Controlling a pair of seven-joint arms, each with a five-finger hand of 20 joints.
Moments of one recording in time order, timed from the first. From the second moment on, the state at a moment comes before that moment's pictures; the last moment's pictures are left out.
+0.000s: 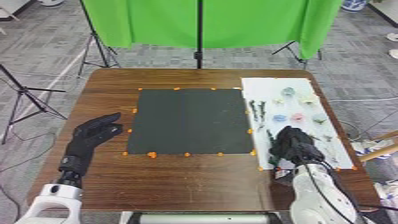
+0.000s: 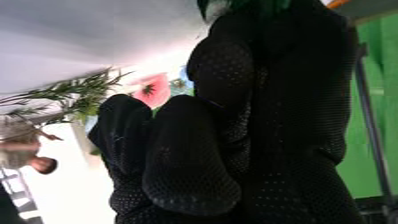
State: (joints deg) left arm 126.2 -71.4 -101.4 -122.7 77.1 -0.8 7.0; right arm -108.7 -50.2 71.6 -118.5 -131.7 9.3 39.5
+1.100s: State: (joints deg) left arm 124.0 -59.2 -107.6 -113.8 66.9 10.0 8.5; right arm -64.7 -55.8 35.7 -107.5 -111.3 17.7 34.5
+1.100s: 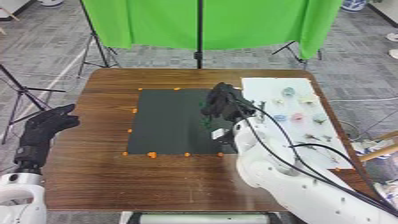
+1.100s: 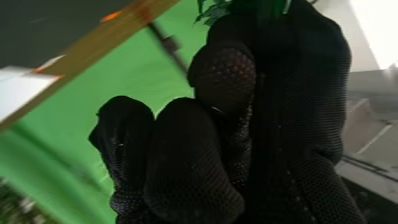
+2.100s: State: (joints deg) left arm 121.4 -60.6 -99.5 -111.5 69.1 8.1 7.4; right arm -56.5 -74.6 24.9 -90.9 -106.3 15.5 35.4
